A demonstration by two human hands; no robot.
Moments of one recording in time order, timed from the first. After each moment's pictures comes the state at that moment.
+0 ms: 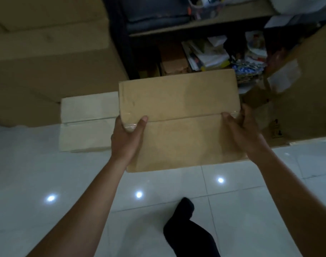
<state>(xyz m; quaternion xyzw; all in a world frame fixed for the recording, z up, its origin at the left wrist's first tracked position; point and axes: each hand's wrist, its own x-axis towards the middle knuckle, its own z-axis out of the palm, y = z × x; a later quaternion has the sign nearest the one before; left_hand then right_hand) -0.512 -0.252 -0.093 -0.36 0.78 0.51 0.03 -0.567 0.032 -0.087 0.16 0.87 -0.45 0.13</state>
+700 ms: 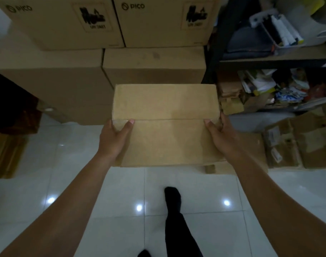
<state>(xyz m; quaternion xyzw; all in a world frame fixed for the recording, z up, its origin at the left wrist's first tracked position) -0.439 -0.544 -0.049 -0.37 0.78 0.51 0.00 -0.517 -0.265 -0.045 0.11 0.85 -0.47 0.18</state>
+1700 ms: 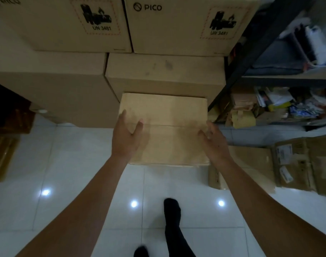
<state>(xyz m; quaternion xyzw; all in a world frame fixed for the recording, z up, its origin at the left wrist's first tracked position) -0.518 -0.560 -0.097 -0.33 0.84 0.44 -0.01 -0.579 -0.327 -0.096 0.08 0.89 -0.41 0.21</state>
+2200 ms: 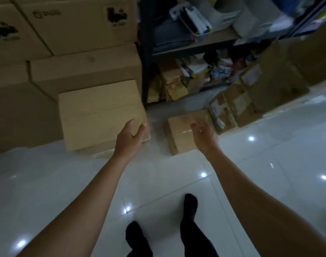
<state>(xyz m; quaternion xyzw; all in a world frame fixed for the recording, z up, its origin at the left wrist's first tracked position) -0.451 -0.399 -0.037 -0.15 0.83 0.52 0.15 -0.448 -0.178 -0.009 0.24 0.89 -0.38 0.12</state>
